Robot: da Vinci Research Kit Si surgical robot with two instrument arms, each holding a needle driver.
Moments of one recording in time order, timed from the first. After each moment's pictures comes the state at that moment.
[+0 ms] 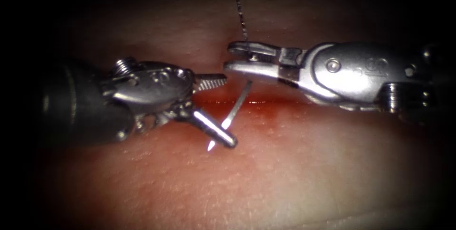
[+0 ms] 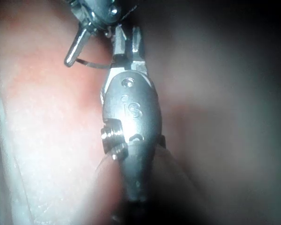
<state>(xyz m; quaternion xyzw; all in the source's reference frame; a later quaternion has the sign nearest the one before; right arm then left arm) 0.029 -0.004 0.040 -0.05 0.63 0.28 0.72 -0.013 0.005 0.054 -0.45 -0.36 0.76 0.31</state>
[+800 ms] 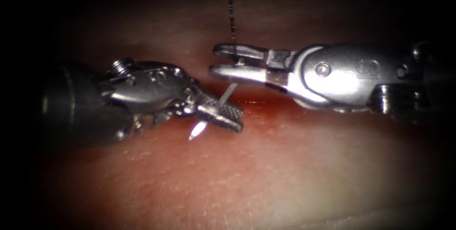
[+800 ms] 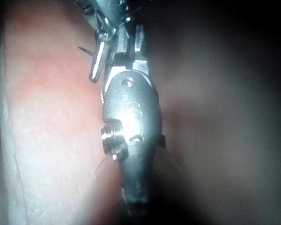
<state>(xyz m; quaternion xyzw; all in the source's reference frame) 0.030 -0.004 0.040 -0.05 0.64 0.27 0.71 -0.012 0.006 0.054 -0.52 -0.40 0.70 0.28</state>
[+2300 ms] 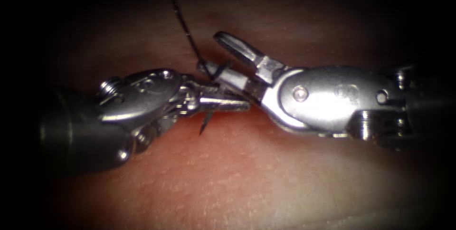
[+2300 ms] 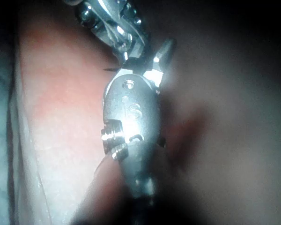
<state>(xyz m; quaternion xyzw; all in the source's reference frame) 0.032 -0.007 0.040 -0.15 0.54 0.39 0.73 -0.013 0.005 0.053 -0.58 -0.28 0.66 0.38</state>
